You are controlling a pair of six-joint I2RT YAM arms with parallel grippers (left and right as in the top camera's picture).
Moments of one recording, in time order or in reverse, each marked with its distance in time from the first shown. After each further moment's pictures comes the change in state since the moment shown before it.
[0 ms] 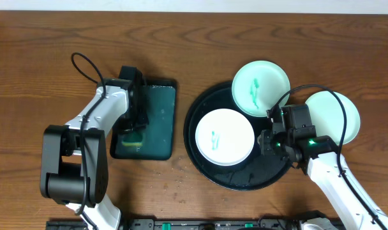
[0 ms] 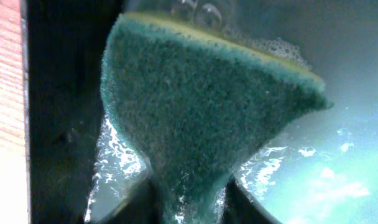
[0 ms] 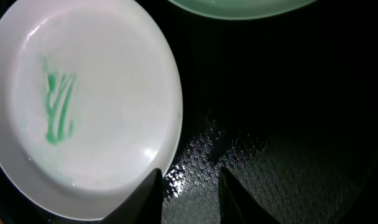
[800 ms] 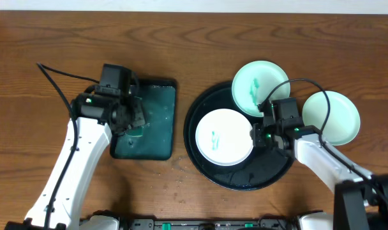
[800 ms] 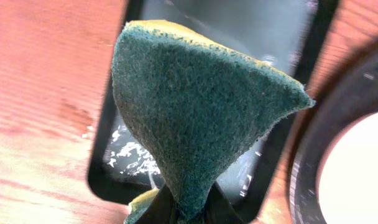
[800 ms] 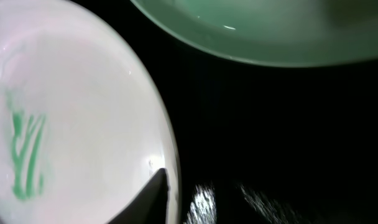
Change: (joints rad) left arm -0.054 -0.463 0.002 -0.118 0.055 0.026; right arm 0.002 0.277 0.002 0.262 -0.053 0.004
